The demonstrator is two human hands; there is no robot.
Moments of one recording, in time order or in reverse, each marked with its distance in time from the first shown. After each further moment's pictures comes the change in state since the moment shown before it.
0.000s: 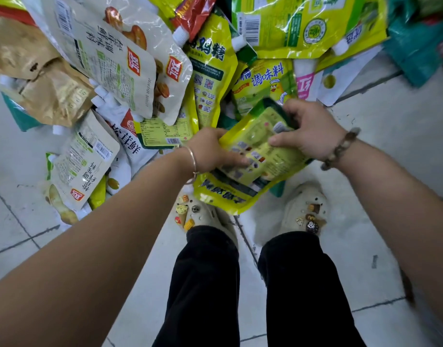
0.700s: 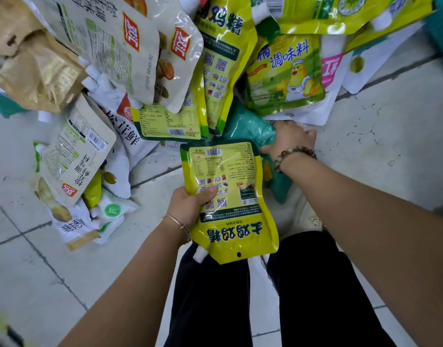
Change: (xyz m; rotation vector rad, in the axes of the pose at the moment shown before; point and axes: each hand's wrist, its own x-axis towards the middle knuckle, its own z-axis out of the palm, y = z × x) left_hand -0.031 -0.119 0.051 -0.842 0.291 -0.378; right_hand 0.064 0.082 0.094 -0.789 0.125 0.299
